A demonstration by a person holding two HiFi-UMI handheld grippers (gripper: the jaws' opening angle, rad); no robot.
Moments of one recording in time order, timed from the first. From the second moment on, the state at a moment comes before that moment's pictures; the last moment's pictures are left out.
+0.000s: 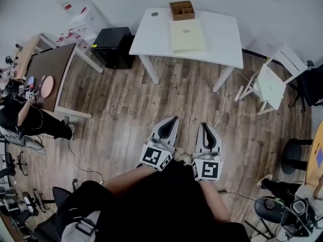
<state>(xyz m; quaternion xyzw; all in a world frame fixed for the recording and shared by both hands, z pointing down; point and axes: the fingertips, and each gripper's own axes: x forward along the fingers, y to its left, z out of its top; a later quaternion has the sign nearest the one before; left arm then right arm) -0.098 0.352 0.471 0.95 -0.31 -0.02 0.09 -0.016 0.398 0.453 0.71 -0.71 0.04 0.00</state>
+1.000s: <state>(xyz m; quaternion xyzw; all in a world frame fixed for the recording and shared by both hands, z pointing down) -0.084 0.072 0.457 0.95 -0.28 -0.04 0.11 -0.044 0.096 0.445 0.67 -0.74 0.01 0.08</state>
